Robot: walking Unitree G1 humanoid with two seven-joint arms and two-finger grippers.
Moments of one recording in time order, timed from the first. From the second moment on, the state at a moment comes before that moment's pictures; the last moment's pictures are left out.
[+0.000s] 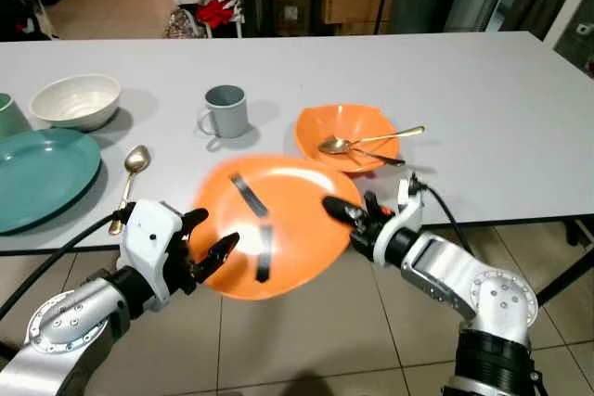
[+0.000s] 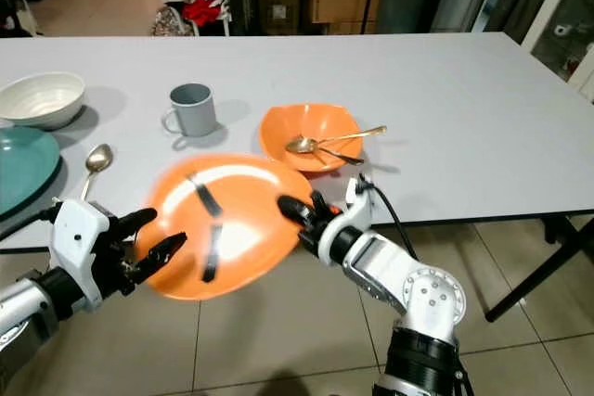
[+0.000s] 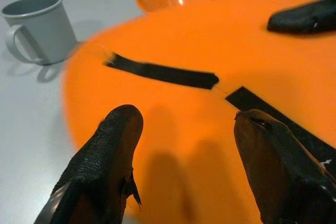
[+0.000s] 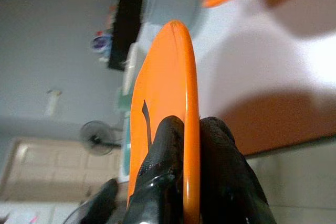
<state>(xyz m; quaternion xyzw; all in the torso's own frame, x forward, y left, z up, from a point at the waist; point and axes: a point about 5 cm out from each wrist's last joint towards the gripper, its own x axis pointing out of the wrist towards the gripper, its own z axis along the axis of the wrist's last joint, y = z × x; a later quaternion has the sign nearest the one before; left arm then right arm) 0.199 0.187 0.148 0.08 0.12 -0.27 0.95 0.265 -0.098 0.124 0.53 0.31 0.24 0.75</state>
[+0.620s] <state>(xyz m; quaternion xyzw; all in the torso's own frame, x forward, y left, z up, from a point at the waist) 0.202 0.181 0.150 0.08 0.12 -0.29 0.95 0.301 -0.099 0.096 0.60 0.30 0.14 0.73</state>
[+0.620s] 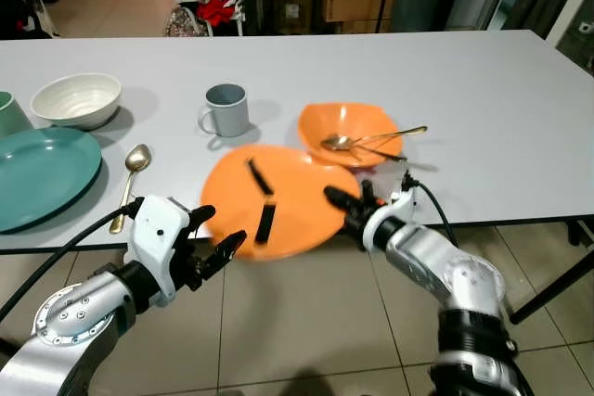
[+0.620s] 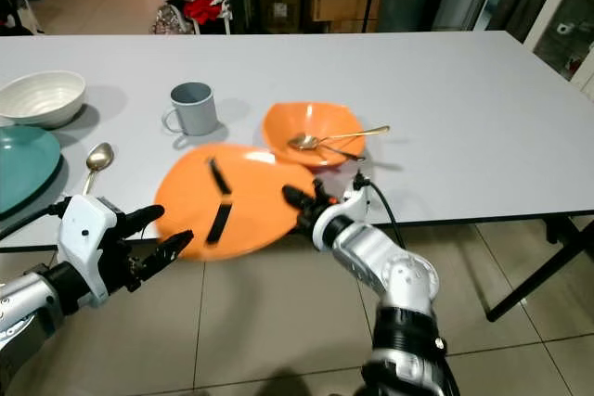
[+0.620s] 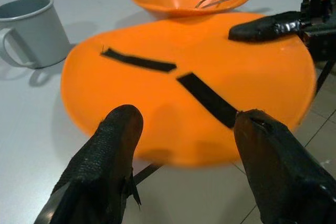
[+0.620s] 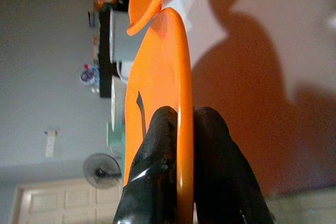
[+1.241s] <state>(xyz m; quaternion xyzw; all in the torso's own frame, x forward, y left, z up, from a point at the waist) 0.203 0.180 0.149 0.08 0.12 -0.29 0.95 0.337 -0.103 0.081 0.55 0.27 0.10 0.79</state>
